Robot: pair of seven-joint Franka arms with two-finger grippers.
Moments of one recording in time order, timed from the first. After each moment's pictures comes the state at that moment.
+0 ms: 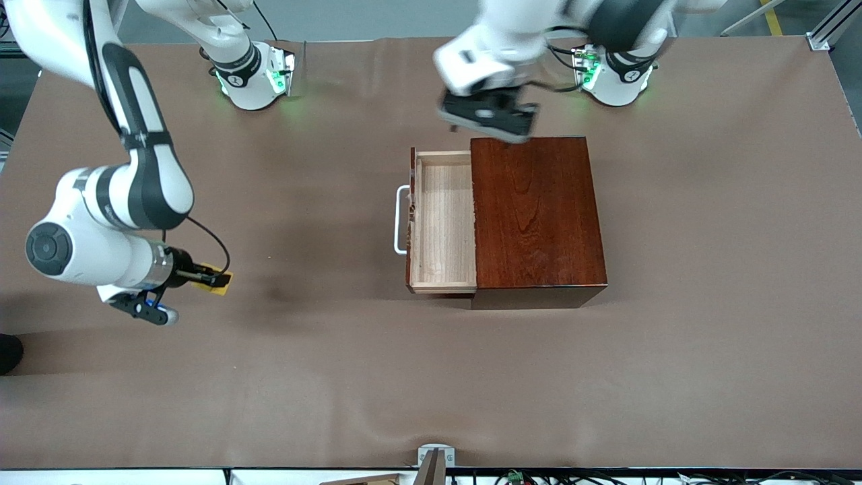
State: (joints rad) left arm -0.28 0.21 -0.61 -1.56 0.07 1.81 -0.46; right arm 0.05 0.45 -0.01 -1.70 0.13 2.01 0.28
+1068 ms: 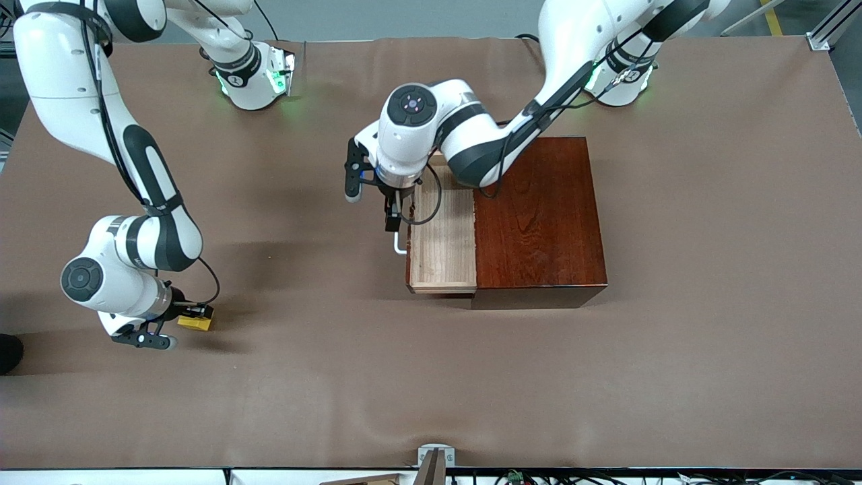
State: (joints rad) left arm -0.55 0.74 -0.48 -1.34 0.27 2.17 0.56; right arm -0.06 0.69 -0.01 -1.70 -0.01 2.38 0.10
